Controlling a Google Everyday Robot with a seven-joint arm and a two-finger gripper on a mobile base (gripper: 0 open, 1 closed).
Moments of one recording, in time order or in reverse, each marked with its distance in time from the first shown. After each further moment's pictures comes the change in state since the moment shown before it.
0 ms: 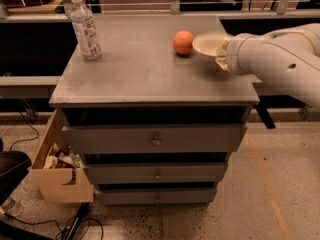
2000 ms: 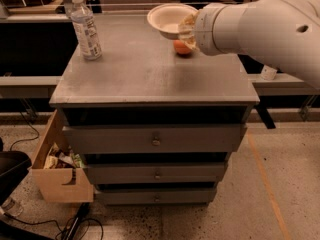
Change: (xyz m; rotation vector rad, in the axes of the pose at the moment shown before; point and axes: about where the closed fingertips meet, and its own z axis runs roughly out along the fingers) arm -0.134 -0.054 -0.058 0.085 -0.264 -0.124
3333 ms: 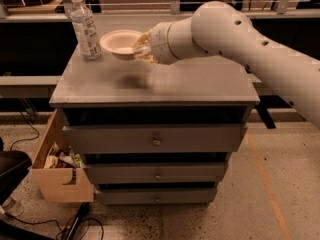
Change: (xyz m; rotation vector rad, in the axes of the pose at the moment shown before) arm -0.084 0.040 0.101 -0.153 -0.341 -0.050
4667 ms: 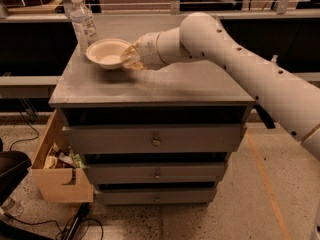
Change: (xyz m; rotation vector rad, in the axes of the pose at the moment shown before) arm -0.006 0.017 0.065 -0.020 -0.175 -0.146
